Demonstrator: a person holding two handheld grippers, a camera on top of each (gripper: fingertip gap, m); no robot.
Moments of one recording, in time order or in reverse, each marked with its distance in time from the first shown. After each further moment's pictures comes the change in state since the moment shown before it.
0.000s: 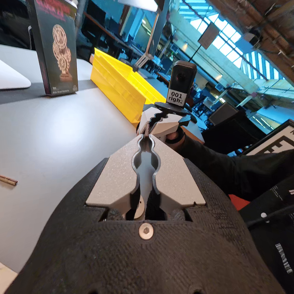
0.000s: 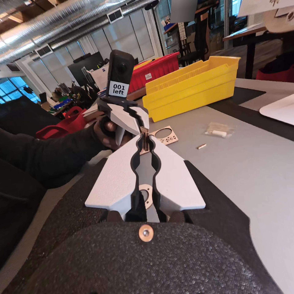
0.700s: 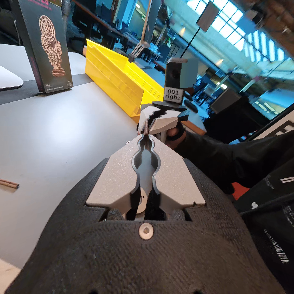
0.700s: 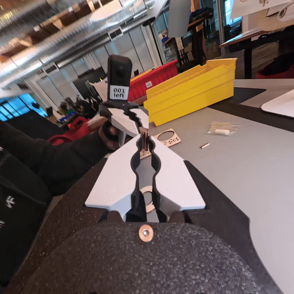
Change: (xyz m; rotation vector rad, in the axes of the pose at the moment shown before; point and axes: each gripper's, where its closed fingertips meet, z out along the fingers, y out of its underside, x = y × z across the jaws) left arm 0.002 0.009 0.002 -0.061 0.019 0.054; right arm -0.003 0.002 -0.004 0.060 0.000 0.050
